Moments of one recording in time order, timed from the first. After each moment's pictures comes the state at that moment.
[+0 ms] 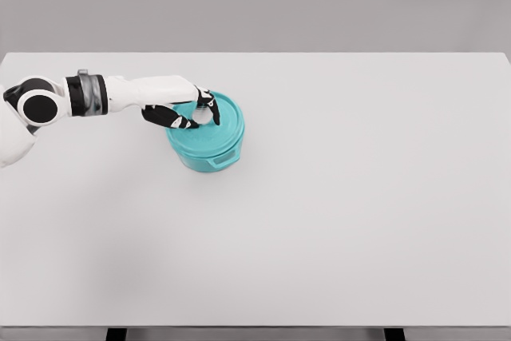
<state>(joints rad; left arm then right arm) -0.98 0.64 -1.08 -1.13 0.02 -0.60 -0.48 0.01 0.00 0.12 0.11 0.07 -0.28 0.38</state>
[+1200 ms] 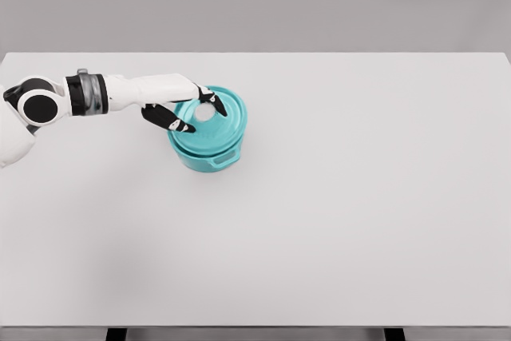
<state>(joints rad) -0.98 0.64 -1.08 -1.13 0.02 -0.58 -0.47 0.01 0.00 0.12 0.11 0.07 -0.28 0.38</state>
